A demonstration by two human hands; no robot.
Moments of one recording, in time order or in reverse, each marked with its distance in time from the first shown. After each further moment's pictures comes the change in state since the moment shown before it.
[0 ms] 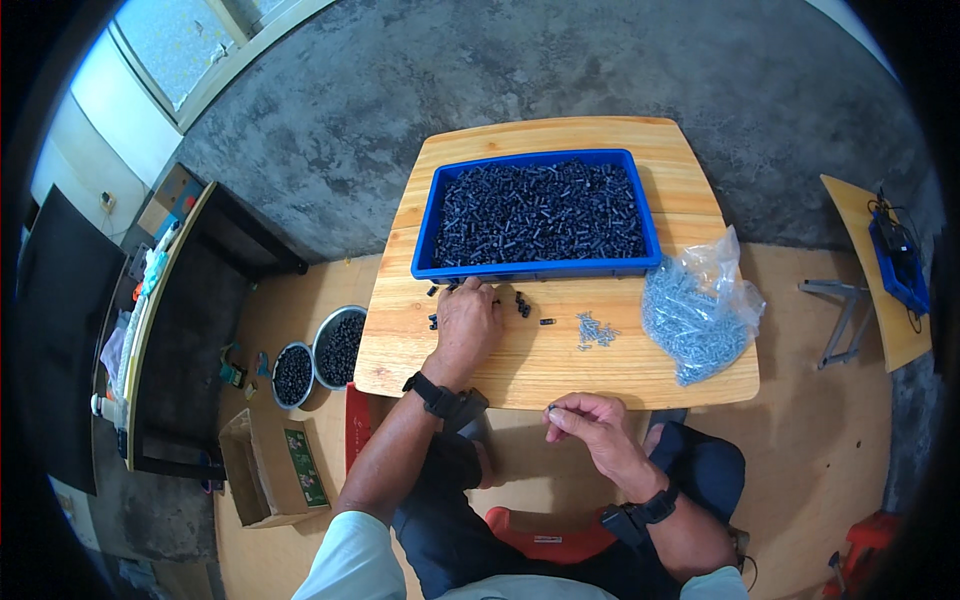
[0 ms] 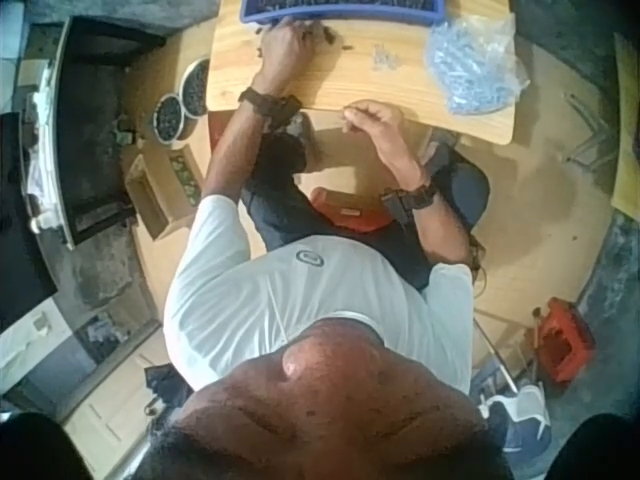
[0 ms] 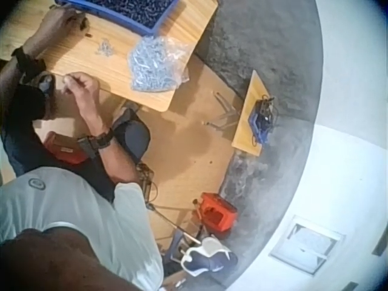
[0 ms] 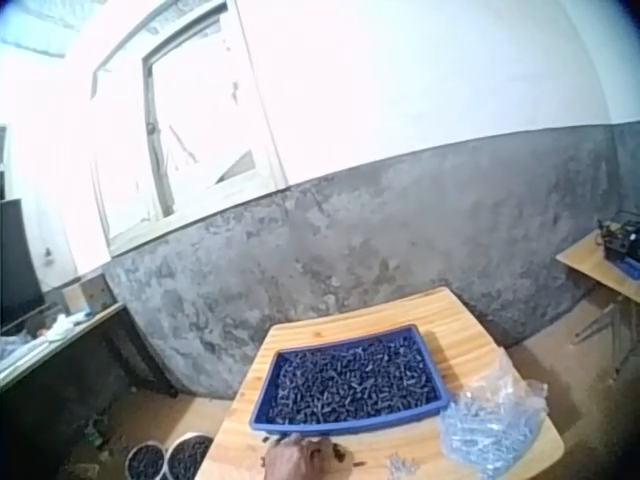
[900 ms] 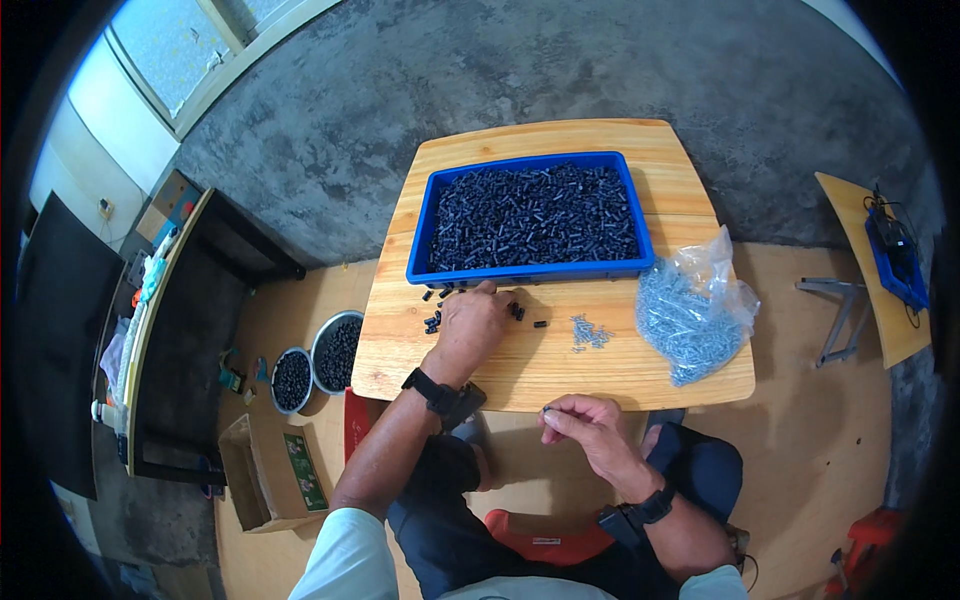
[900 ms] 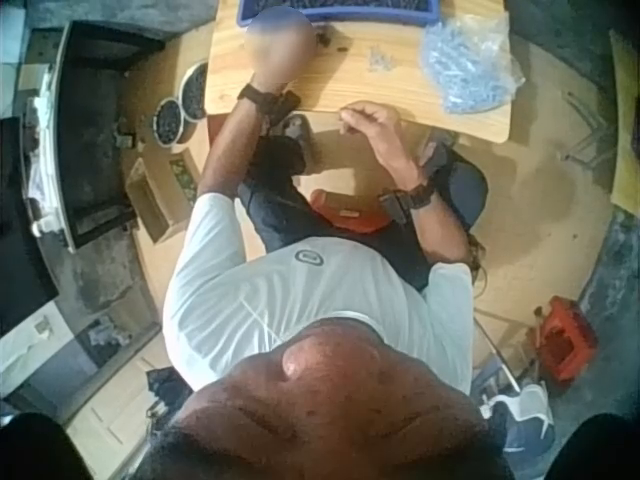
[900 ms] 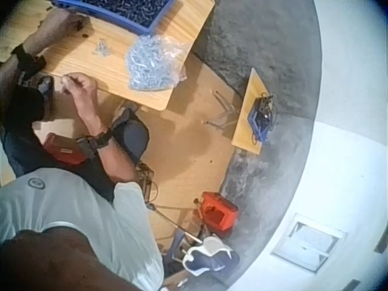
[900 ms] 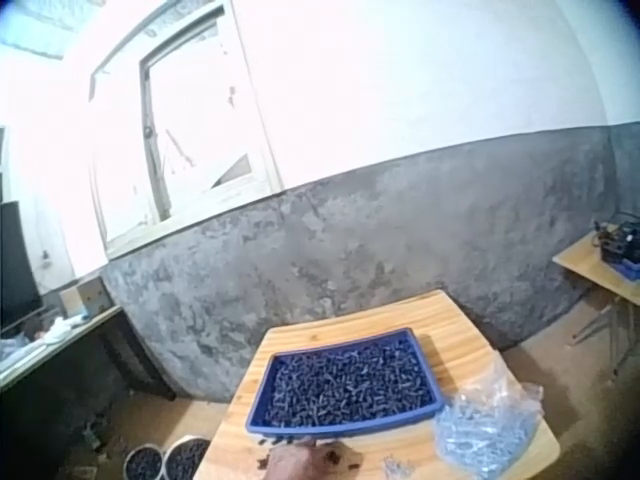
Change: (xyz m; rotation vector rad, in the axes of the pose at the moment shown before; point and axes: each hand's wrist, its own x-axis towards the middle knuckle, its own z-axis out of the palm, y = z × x) left_hand 0.008 0.007 -0.003 0.039 -0.115 0.145; right_hand -0.001 0.000 0.000 0.011 0.010 0.007
